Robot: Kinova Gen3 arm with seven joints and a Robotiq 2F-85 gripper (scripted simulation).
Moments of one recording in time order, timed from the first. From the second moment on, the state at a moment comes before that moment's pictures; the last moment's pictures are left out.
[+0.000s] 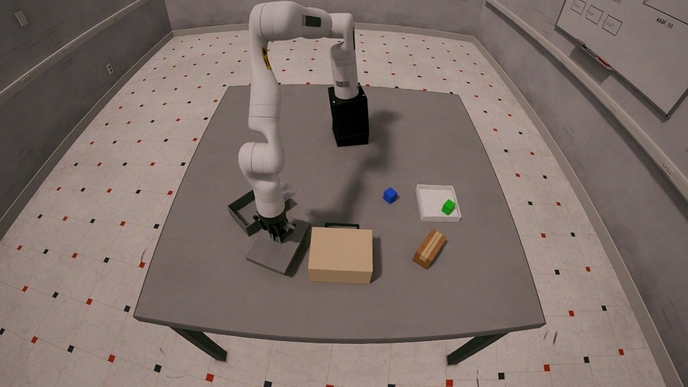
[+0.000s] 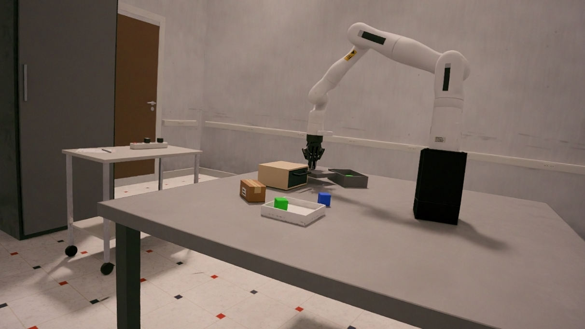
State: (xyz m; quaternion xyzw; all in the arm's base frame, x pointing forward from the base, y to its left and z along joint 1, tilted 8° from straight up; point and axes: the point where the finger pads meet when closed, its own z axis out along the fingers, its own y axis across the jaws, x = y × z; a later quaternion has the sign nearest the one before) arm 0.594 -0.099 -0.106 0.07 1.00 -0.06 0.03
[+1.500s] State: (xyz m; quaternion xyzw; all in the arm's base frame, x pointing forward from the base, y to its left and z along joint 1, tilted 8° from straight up) arm 0.596 -0.103 -0.136 0.07 1.00 -0.06 0.03
